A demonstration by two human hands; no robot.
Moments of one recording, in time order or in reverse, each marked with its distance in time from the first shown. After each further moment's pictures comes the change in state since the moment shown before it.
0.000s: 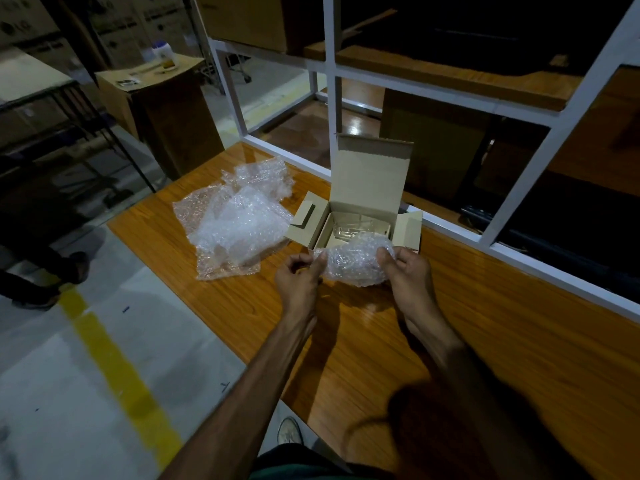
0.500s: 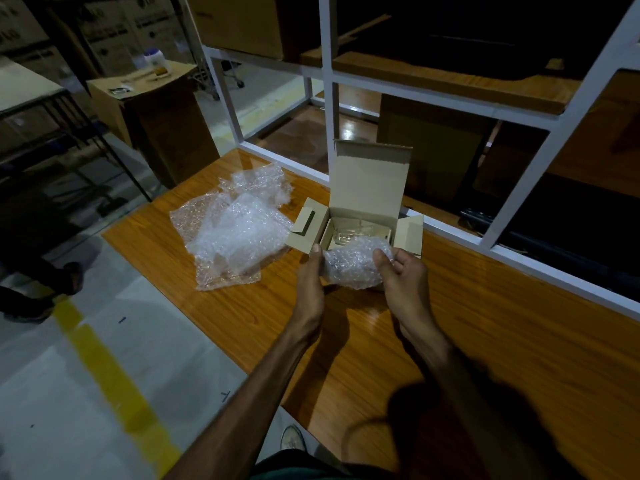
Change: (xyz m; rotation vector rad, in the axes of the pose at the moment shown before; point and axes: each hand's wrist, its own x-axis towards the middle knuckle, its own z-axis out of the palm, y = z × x) left_hand -0.006 0.017 0.006 0.173 -0.337 0.061; right_hand 0.006 0.005 0.019 -0.117 0.120 -0.089
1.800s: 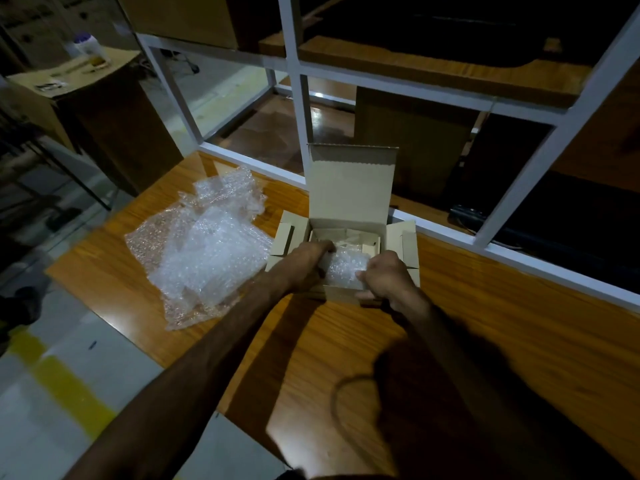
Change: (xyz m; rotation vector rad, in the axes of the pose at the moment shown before) left_hand 0.165 -0.010 -0.013 1.364 -0.646 0.218; right_hand 0.101 0.028 0.025 -0.346 -0.108 0.469
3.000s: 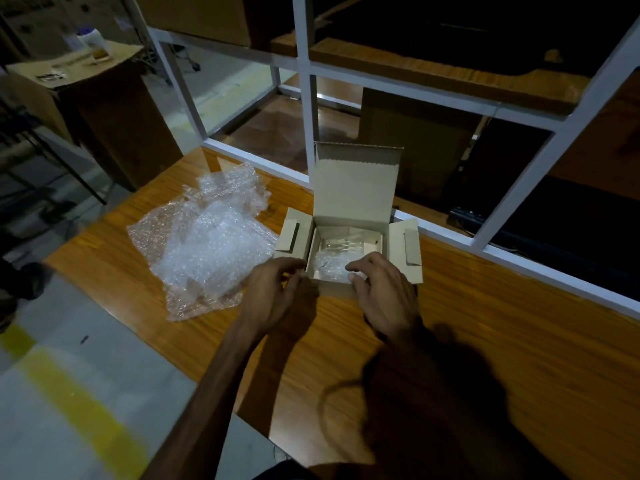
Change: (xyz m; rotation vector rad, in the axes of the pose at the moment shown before) left_hand -0.101 -0.015 0.021 -0.481 0.542 -0.045; right_hand -0.058 0.015 0.007 -0.505 0.180 -0.626
